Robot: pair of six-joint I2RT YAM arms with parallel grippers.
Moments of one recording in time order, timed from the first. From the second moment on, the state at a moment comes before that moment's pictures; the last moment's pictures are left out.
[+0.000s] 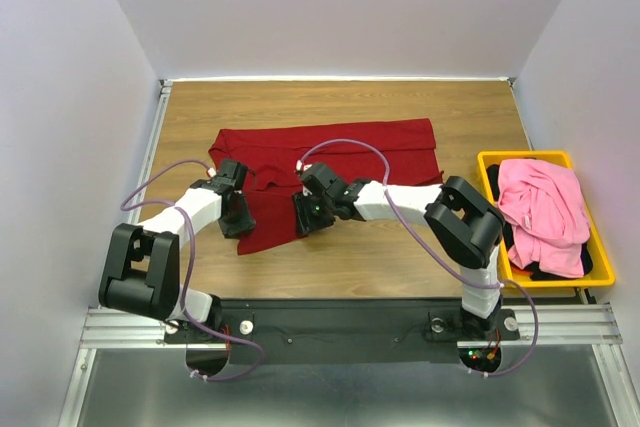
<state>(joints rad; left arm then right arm) -0.25 1.40 0.72 -0.61 -0.09 -0.58 0.92 1.95 1.27 -0.23 -0.13 0.56</state>
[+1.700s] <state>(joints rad) -0.19 1.72 1.29 -0.46 -0.07 -0.45 0.69 2.12 1.66 -0.28 -0.08 0.56</state>
